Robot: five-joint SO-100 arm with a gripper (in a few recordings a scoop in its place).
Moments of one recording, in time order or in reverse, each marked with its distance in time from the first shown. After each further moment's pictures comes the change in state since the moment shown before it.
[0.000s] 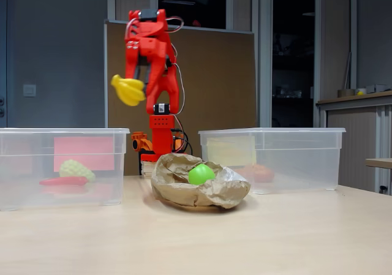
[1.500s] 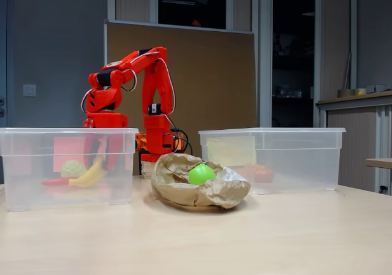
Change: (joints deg) arm 16.6 -27.9 18.8 -27.7 -5.3
